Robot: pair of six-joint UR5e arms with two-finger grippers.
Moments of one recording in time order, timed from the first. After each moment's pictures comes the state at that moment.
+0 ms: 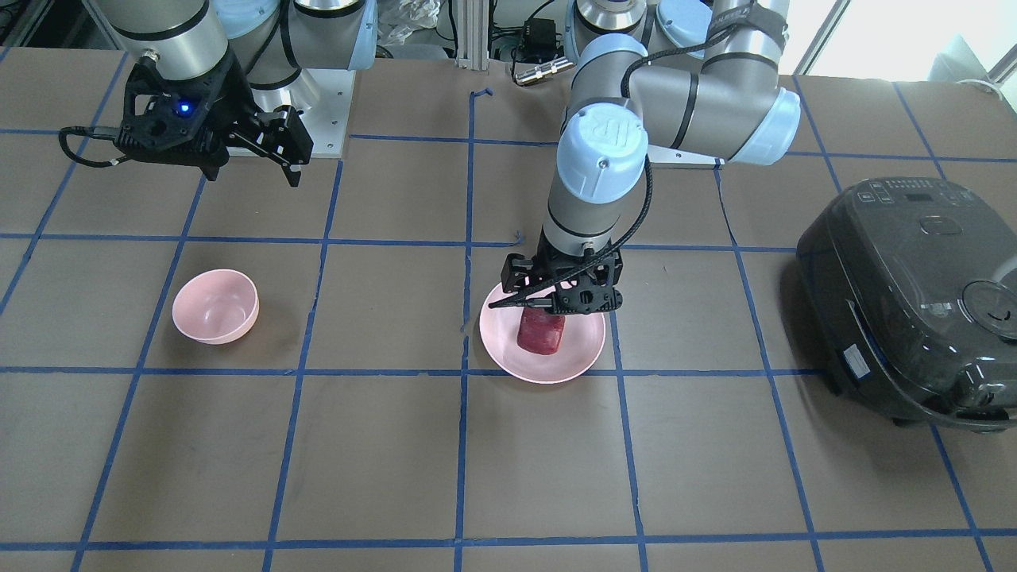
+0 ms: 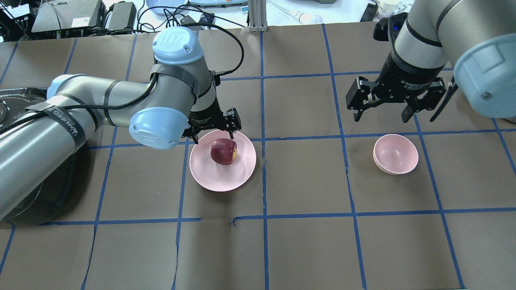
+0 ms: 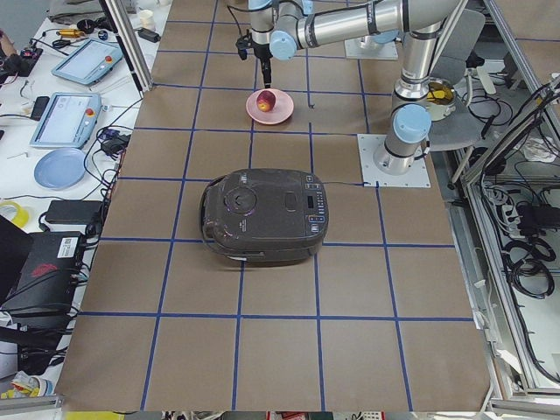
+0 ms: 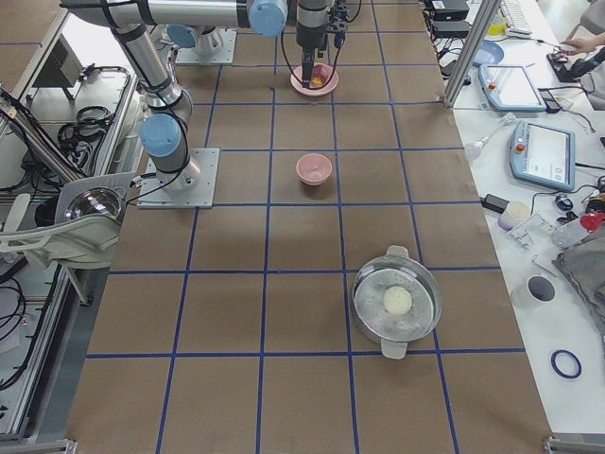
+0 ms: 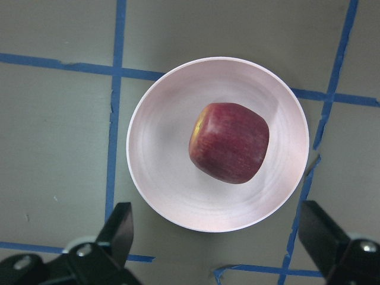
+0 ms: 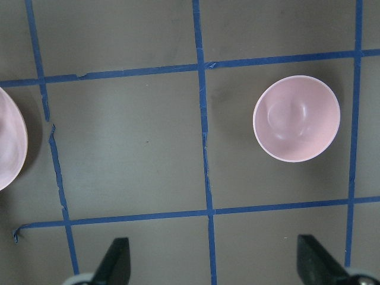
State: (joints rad) left arm -1.80 -1.83 -1.79 -1.15 1.55 -0.32; right arm 1.58 -1.66 1.69 -1.55 -1.56 0.08
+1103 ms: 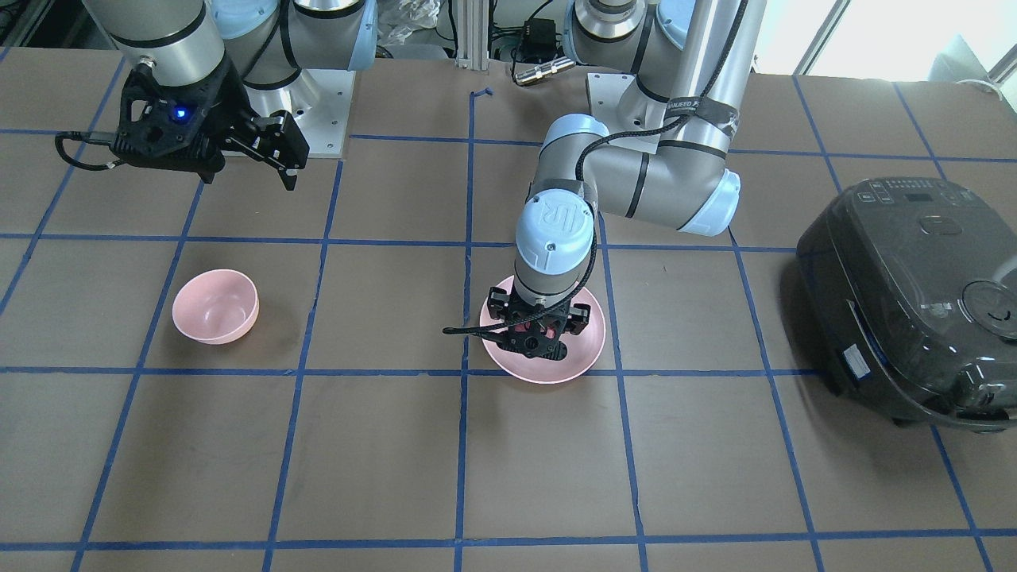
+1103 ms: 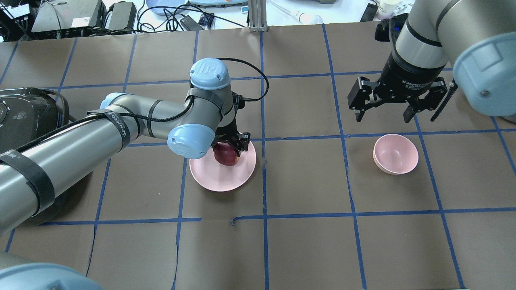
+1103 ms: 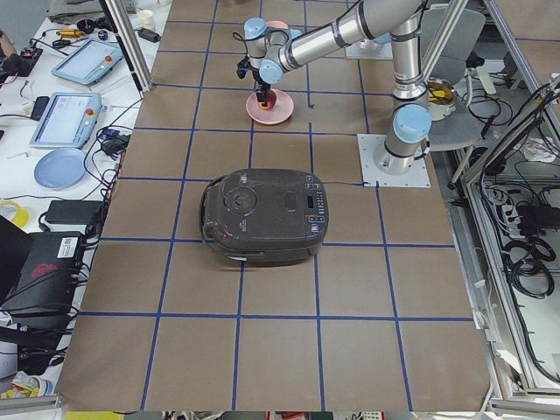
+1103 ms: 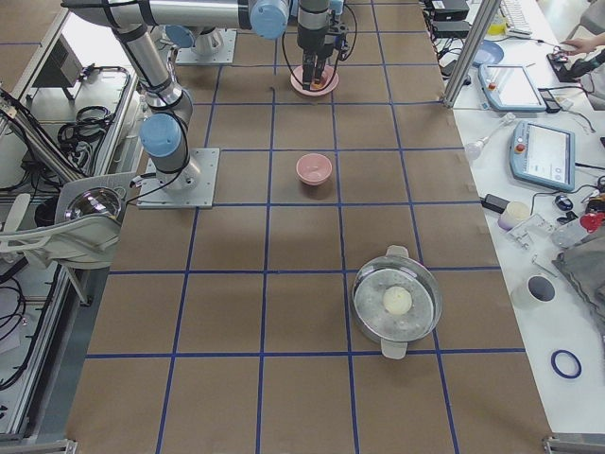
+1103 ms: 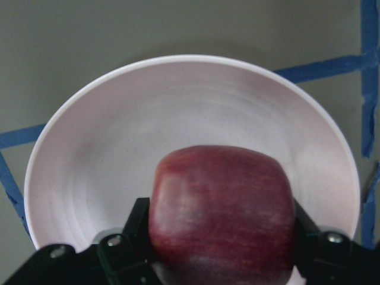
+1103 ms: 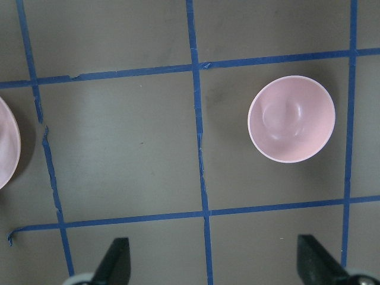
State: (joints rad) left arm -1.84 -1.99 -1.81 -1.03 1.58 -0.07; right arm 1.57 -1.65 1.69 -1.56 -1.57 0.07
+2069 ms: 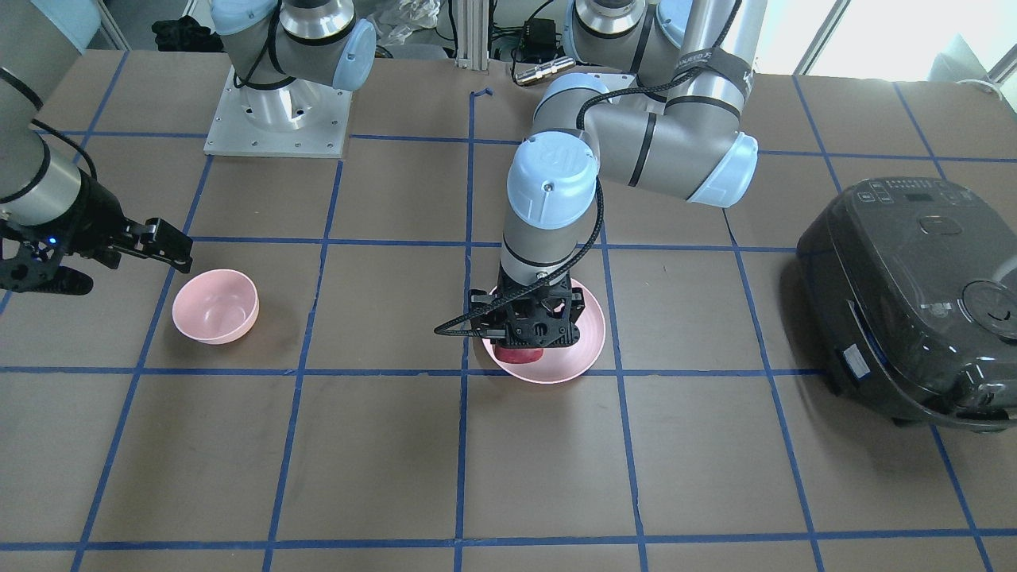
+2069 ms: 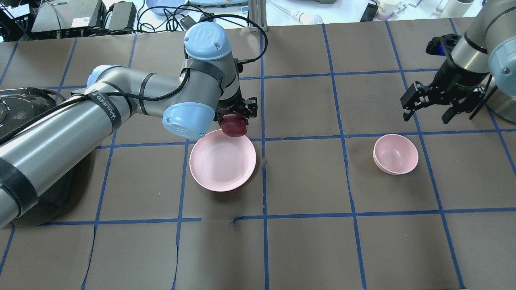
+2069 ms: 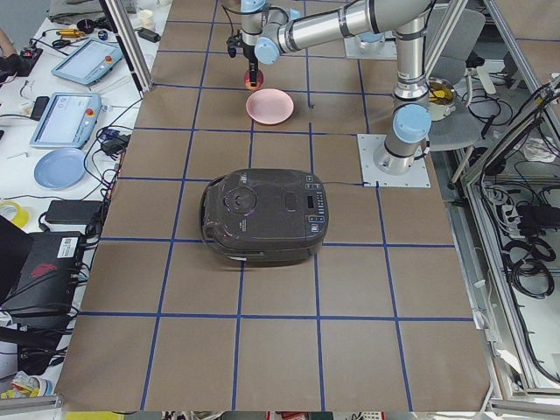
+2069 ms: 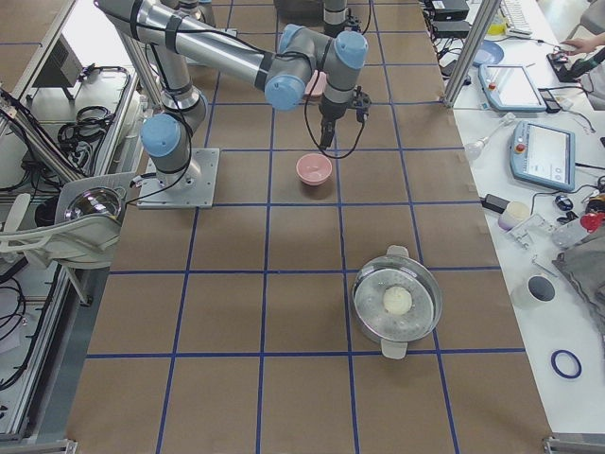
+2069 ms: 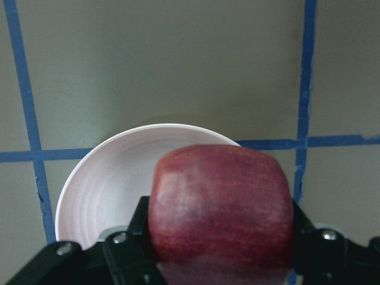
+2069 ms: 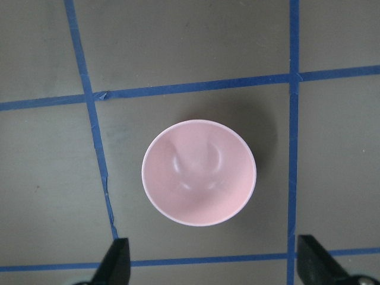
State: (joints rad) left arm -1.87 -1.93 -1.68 -1.04 1.56 -0.39; right arm 1.26 -1.46 1.78 -1.74 -1.55 -0.24
